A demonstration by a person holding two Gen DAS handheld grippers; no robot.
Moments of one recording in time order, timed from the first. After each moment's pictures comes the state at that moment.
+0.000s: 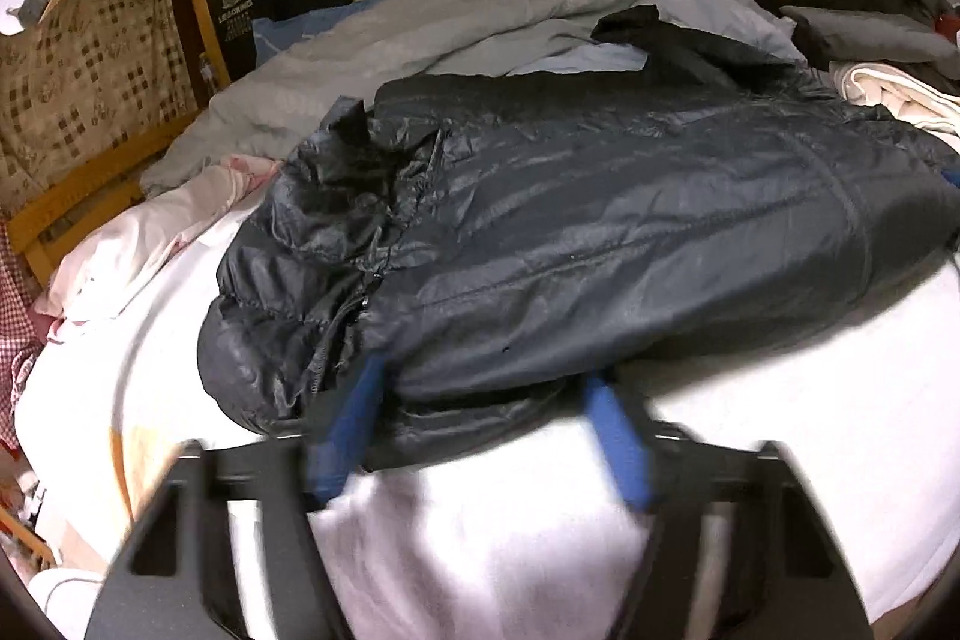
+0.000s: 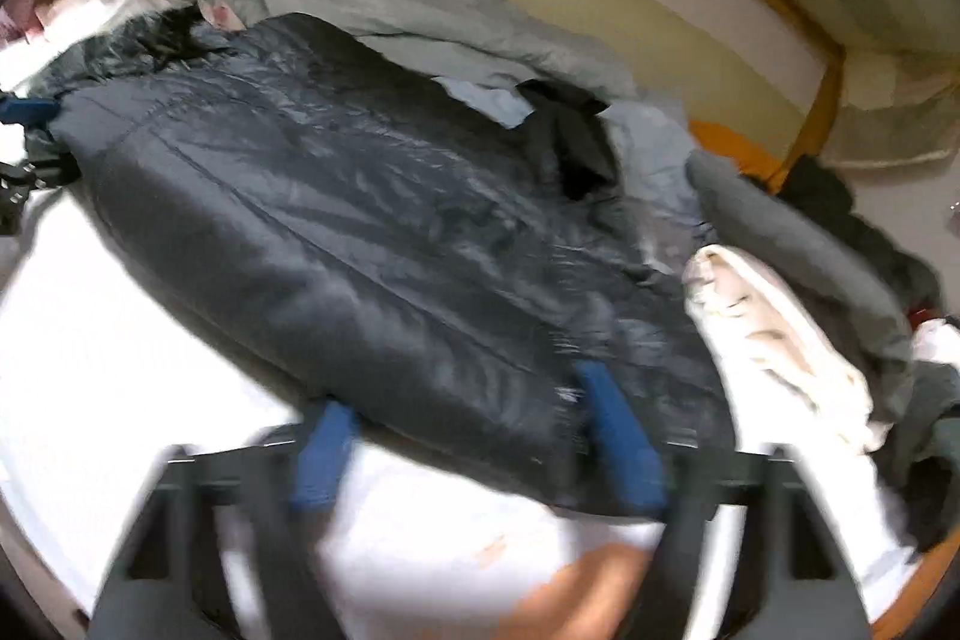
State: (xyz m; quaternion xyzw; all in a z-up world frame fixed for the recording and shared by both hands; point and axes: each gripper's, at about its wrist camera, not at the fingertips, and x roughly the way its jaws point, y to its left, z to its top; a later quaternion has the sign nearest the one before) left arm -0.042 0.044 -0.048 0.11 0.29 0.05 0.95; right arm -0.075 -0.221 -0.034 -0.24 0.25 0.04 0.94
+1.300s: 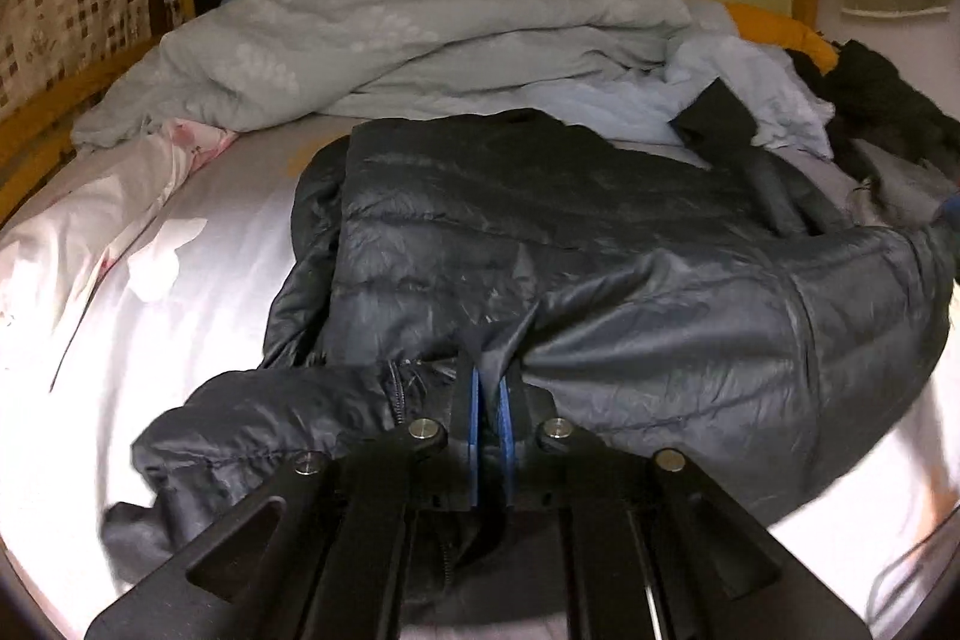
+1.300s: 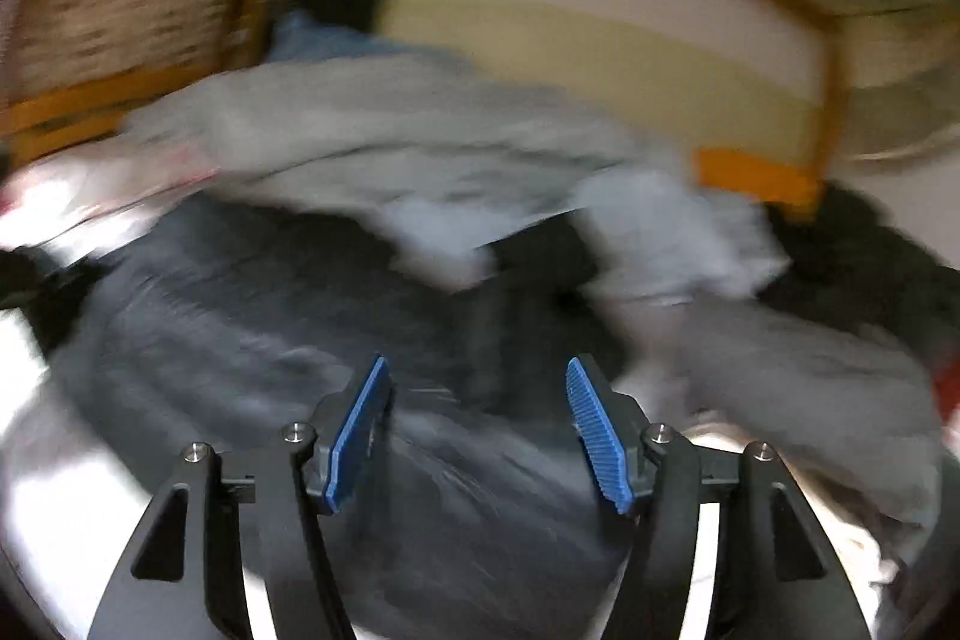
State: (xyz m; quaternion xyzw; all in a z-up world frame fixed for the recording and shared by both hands) left arm 0.111 0.106 0.036 0.00 0.36 -0.01 0.93; right arm 0.047 -0.255 0.104 -0.11 0.13 0.00 0.98
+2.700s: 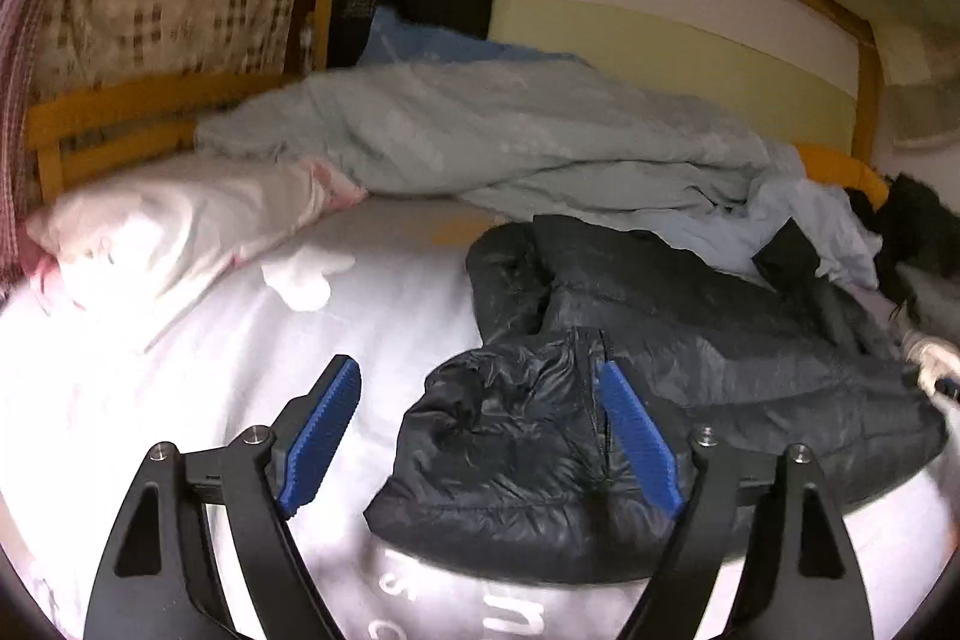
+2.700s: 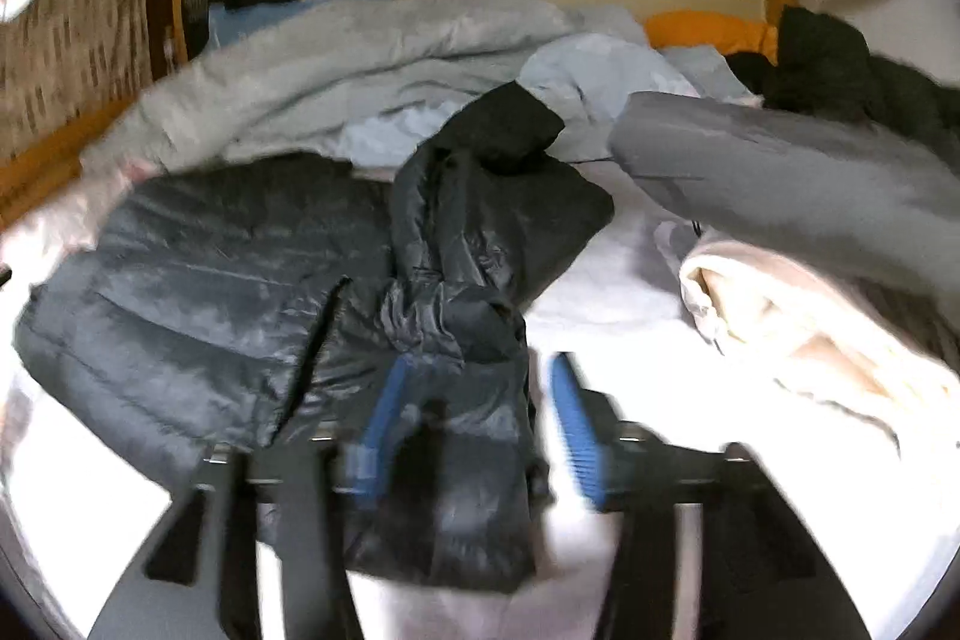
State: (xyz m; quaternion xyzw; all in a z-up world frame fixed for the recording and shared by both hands) left arm 0.030 0.205 0.043 -0.09 0.22 0.08 0.97; right arm 0.063 -0.323 0.036 0.04 0.29 0.09 0.95
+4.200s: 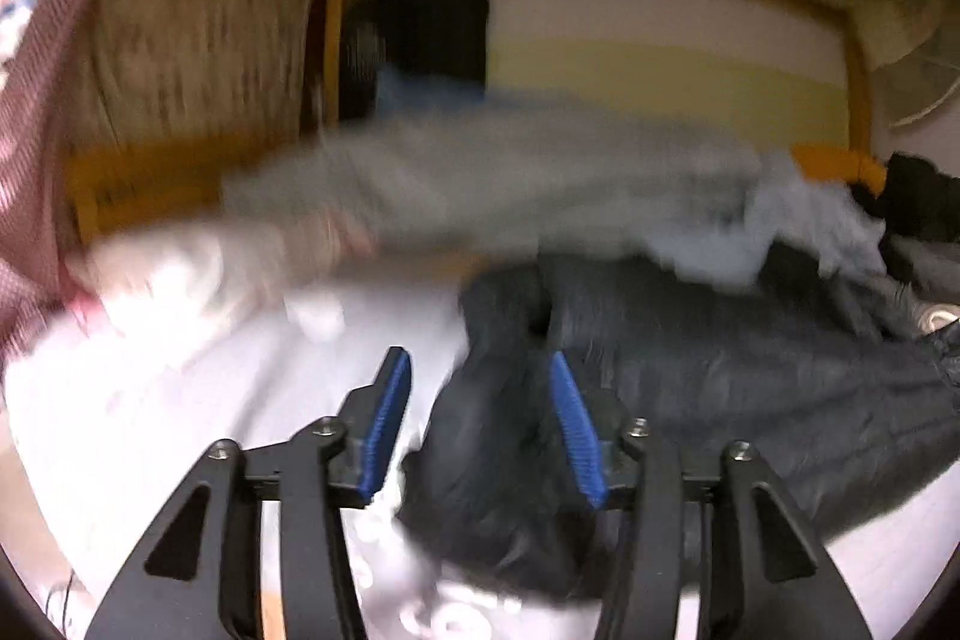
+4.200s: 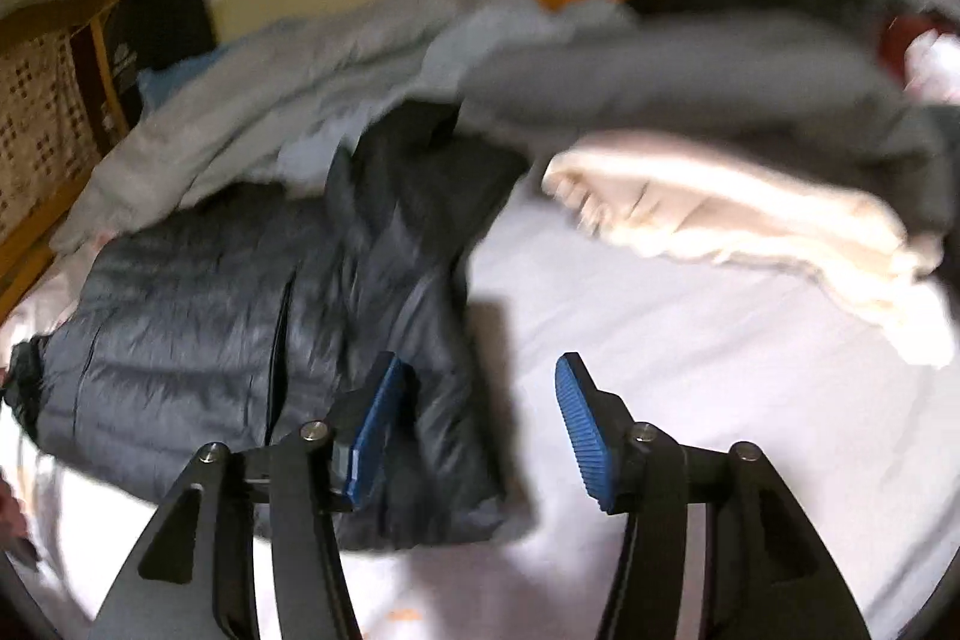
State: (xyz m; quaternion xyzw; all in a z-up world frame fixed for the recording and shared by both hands) left arm -0.025 0.148 0.033 -0.01 0.11 0.11 0.99; right arm 0.016 -0.359 0.040 0.08 0.28 -0.01 0.96
